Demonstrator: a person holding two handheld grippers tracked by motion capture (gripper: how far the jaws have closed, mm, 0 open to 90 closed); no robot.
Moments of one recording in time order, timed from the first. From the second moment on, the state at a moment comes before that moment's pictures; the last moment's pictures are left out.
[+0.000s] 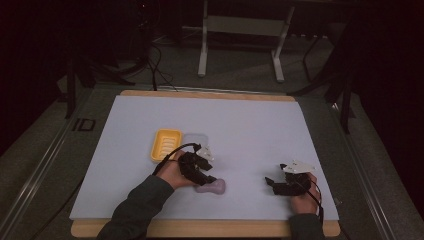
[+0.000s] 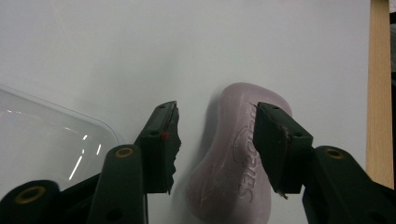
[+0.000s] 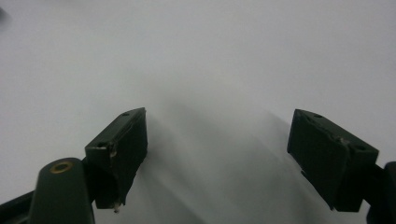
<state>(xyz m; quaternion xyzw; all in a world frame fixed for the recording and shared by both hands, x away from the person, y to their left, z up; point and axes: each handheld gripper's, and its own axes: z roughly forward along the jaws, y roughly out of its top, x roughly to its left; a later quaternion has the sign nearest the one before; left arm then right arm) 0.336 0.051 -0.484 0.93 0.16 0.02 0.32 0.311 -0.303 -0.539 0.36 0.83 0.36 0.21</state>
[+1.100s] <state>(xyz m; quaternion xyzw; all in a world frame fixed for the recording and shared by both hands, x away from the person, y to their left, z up) 0.330 0.026 -0.498 0.97 0.08 0.00 0.23 0.310 -0.307 -0.537 0.37 0.82 0.38 0.21</state>
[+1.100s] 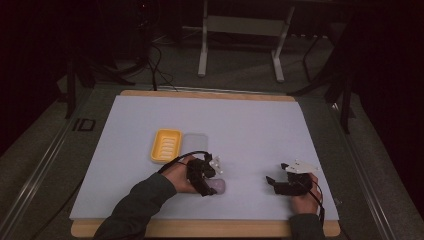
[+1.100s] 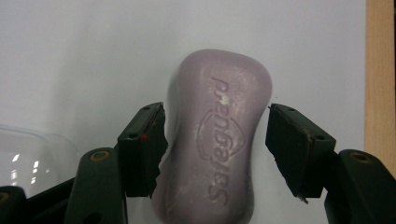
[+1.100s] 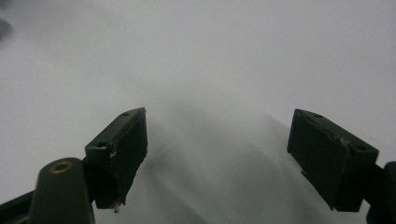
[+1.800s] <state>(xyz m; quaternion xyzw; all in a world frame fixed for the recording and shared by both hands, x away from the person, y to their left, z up) 0.328 0.015 -0.502 0.98 0.05 0.01 0.18 0.310 -0.308 -0.537 0.37 0.82 0.38 0.21</state>
